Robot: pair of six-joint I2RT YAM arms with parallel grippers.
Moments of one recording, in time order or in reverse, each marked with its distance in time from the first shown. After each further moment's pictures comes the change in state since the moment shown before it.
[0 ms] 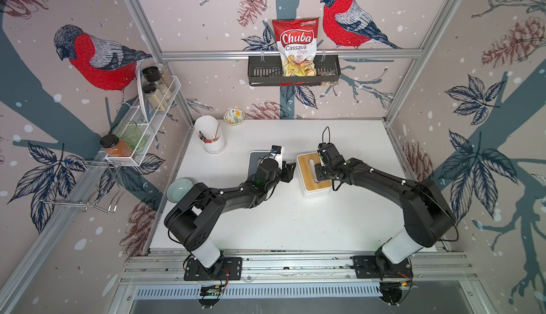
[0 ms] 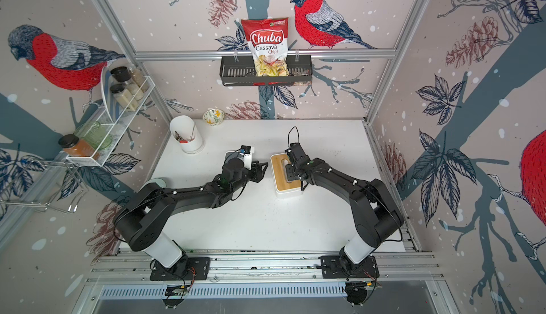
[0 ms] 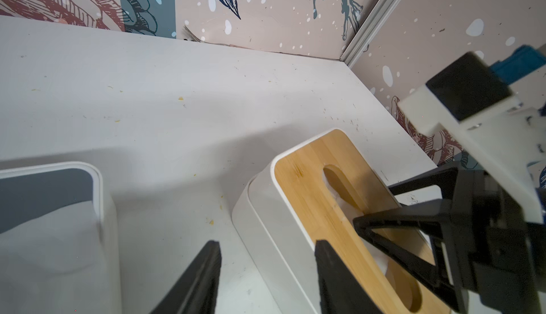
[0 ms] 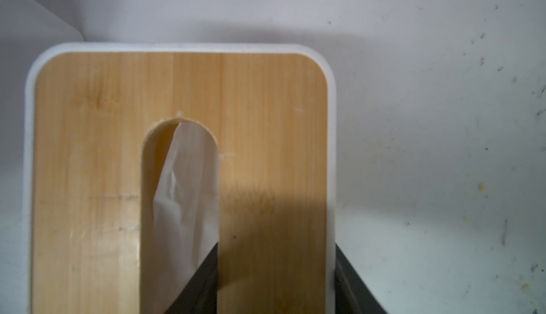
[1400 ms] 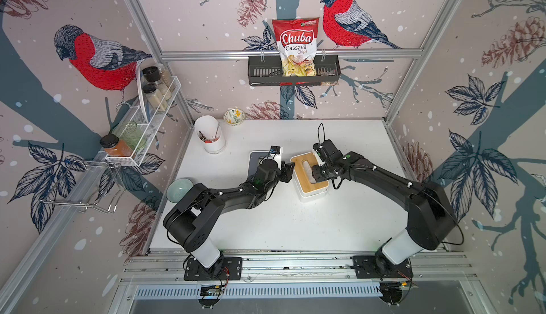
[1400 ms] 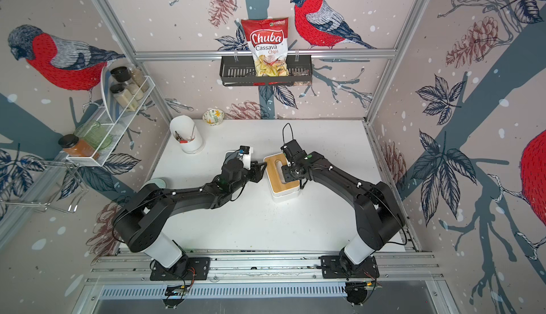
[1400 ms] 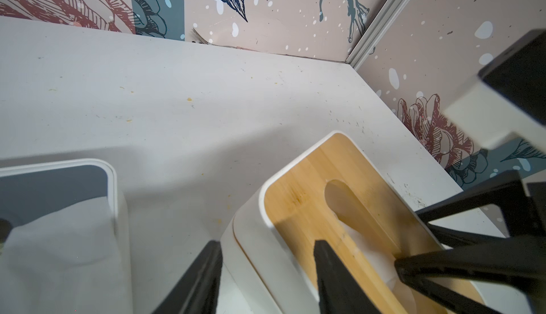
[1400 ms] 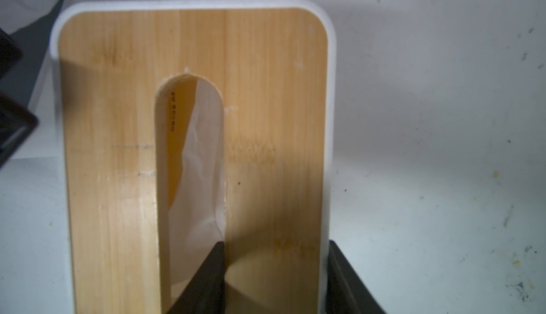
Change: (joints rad) left arm 0.000 -0.009 -0.010 0.000 -0.023 -0.001; right arm 0.032 -0.025 0.156 -0.253 -0.077 -0.042
